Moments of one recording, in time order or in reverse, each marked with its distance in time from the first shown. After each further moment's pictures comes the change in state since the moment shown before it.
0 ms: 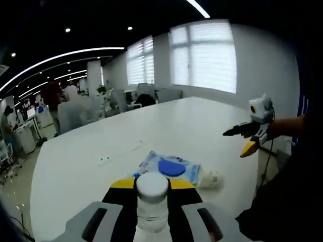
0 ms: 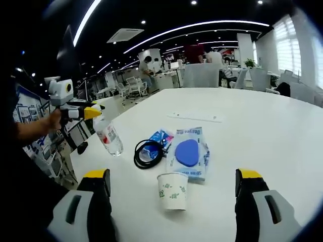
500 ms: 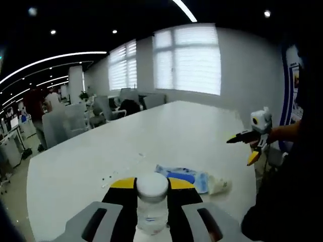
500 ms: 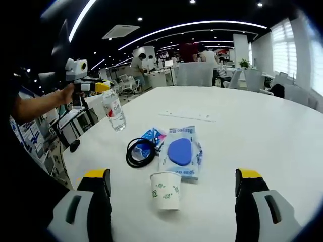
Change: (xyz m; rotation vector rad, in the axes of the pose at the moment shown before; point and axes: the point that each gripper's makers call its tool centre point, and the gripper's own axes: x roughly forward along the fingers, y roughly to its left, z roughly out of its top) left arm 0.042 0.071 0.036 0.034 -0.034 -0.160; right arm 0.004 -0.009 0.000 -0.007 0.010 -0.077
